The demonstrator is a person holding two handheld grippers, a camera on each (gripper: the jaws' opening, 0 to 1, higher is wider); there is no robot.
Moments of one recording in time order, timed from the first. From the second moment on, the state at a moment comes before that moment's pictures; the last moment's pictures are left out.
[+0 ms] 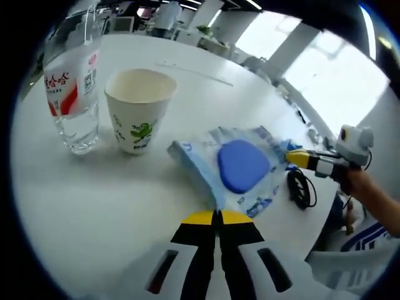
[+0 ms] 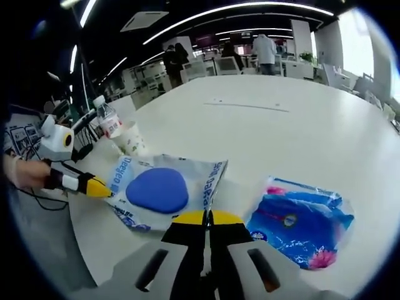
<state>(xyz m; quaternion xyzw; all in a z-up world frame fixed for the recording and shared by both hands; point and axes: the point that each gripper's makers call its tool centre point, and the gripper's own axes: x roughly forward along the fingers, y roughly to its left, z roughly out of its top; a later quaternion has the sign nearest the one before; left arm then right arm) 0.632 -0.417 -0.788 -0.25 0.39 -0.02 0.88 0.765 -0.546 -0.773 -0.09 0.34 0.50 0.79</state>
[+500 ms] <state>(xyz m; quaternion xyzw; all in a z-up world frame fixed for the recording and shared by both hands) 0.659 -0.406 -0.778 -0.24 0.38 -0.04 0.89 0.768 -0.553 -0.766 -0.08 0.33 0.48 0.81</state>
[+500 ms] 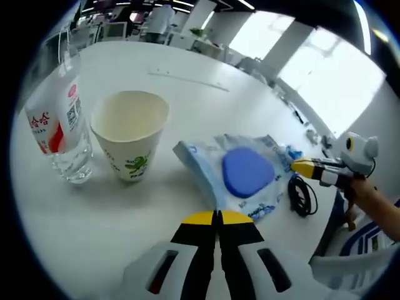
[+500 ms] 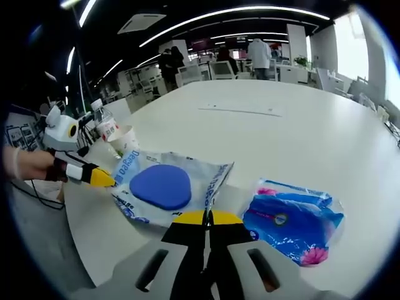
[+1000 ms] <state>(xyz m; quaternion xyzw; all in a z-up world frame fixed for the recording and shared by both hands) 0.670 -0.397 -0.776 -0.25 0.38 -0.03 0.89 0.774 -0.549 -0.765 -0.08 0.33 0.47 0.82</state>
